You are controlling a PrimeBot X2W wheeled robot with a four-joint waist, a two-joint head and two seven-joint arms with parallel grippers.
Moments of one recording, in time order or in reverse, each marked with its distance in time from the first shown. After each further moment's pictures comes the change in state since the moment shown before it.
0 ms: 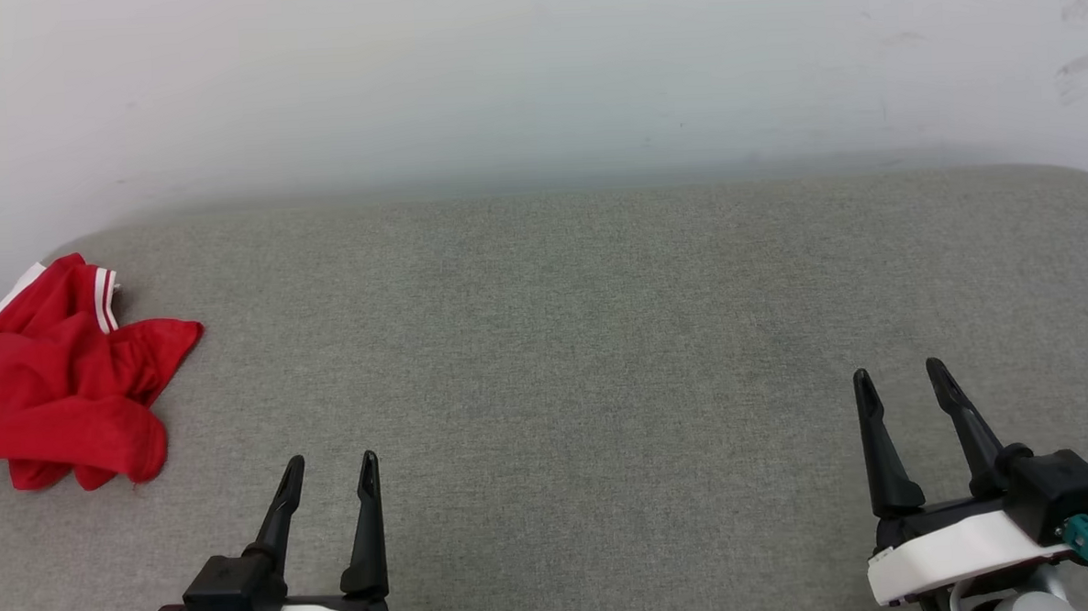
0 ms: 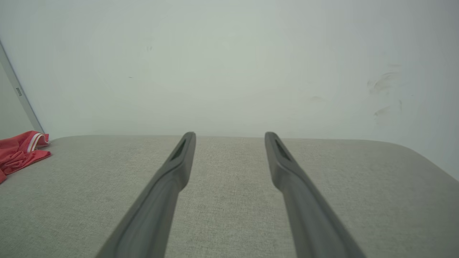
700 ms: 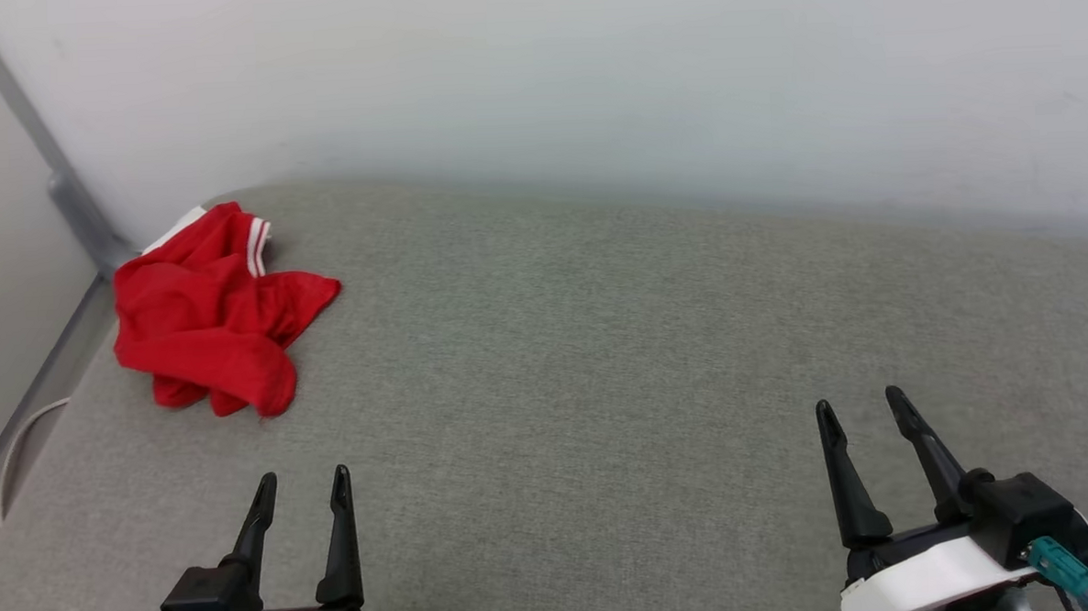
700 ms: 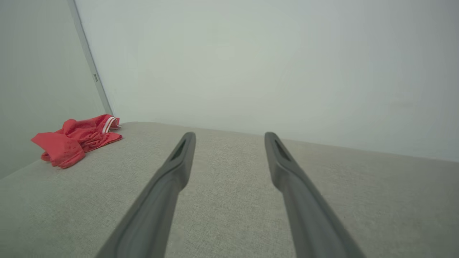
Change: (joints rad) left arm 0.005 0.000 0.053 0.036 0.006 -0.002 0.000; right arm 0.034 0.000 0.067 0.002 0.017 0.000 0.000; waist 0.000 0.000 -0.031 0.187
